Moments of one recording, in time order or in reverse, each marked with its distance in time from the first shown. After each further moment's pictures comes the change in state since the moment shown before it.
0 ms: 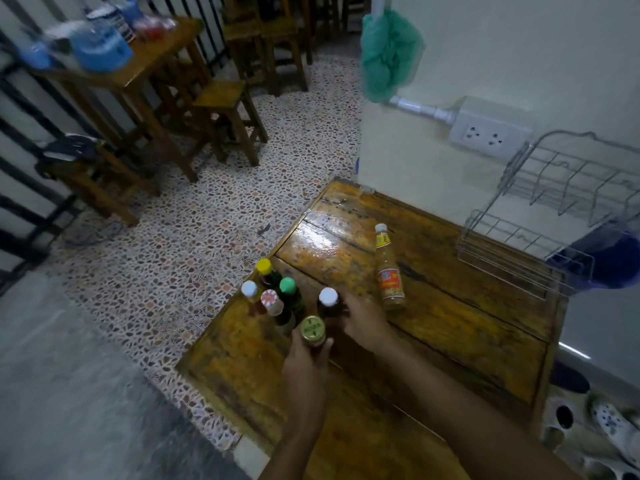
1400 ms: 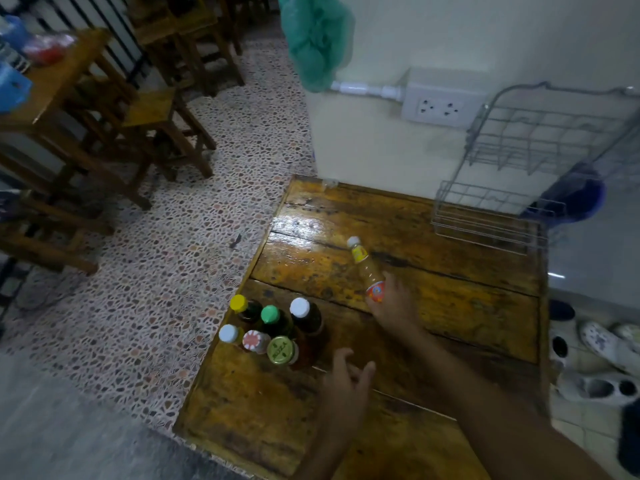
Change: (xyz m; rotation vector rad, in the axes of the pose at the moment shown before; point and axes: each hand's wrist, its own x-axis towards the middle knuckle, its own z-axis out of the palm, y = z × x) left_hand 0.018 -0.015 0.037 0.228 -0.568 -0.034; right_hand 0.012 0.075 -0.013 -0.043 0.333 0.571
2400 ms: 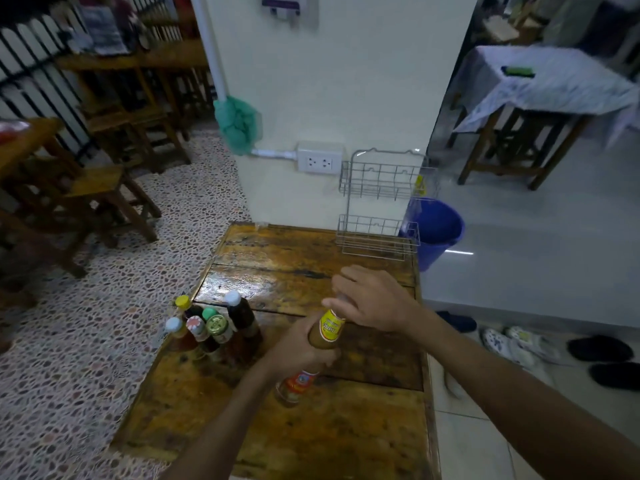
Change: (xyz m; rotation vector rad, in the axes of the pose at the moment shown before) left_hand -0.065 0.090 -0.026 -0.178 -0.606 0.560; right_hand -0.189 -0.007 -0.221 -0.439 0.300 -0.929
